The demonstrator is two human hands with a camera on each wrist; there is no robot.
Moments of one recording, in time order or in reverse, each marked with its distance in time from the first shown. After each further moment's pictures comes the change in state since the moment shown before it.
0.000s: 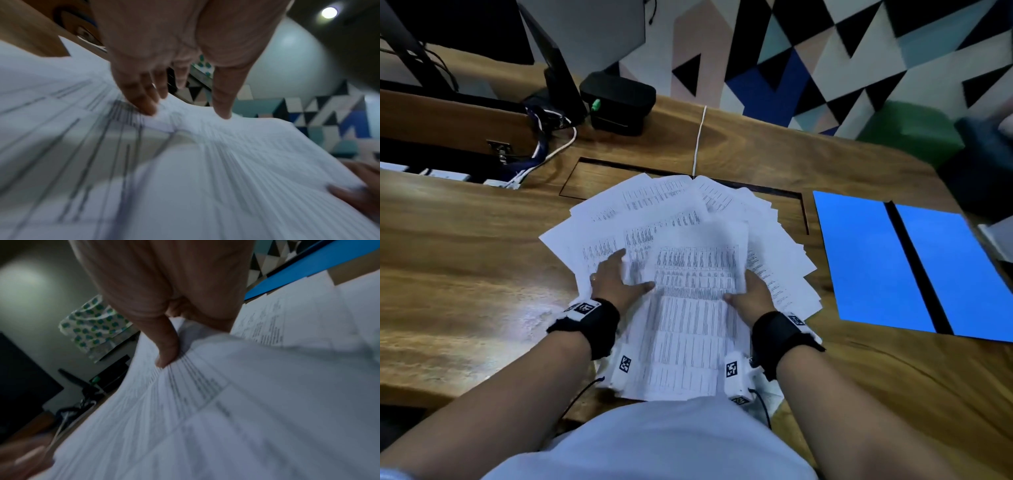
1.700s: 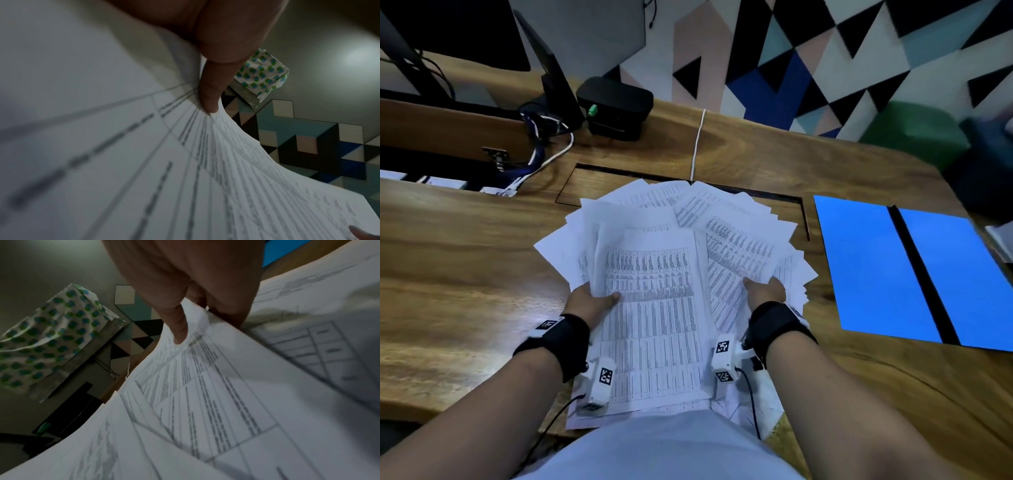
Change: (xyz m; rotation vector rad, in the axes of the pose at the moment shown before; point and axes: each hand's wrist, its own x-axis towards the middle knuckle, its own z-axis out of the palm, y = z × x) left_hand 0.000 -0.019 -0.018 -0.256 0.075 -0.248; right_hand 0.044 -0.010 -0.011 0.199 0.338 0.360
